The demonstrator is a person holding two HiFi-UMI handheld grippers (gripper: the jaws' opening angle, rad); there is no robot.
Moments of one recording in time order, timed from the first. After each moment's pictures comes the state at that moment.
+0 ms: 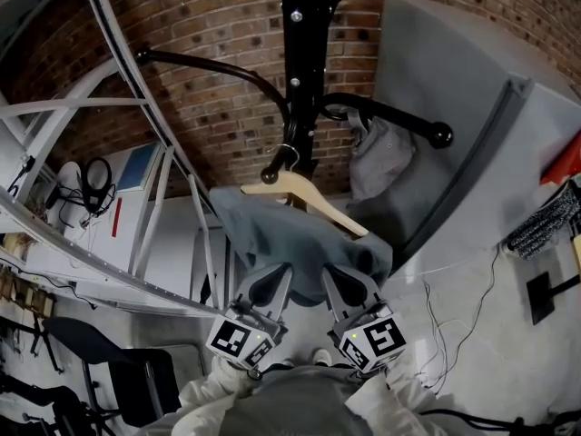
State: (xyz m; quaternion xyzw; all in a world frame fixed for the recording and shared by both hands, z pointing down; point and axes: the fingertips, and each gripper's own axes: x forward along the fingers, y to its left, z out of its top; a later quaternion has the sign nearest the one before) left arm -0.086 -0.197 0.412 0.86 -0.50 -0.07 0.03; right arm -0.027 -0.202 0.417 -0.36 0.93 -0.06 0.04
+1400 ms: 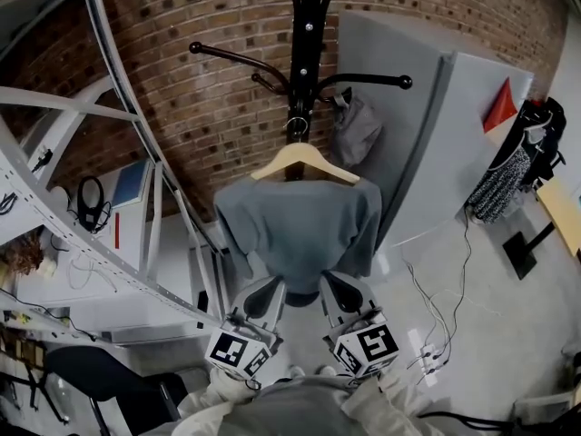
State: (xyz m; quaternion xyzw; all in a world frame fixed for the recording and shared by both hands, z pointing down) left arm -0.148 -0.057 0.406 0.90 -0.42 -0.08 0.02; right arm -0.077 -0.056 0.401 -0.47 0.88 -0.02 0.04
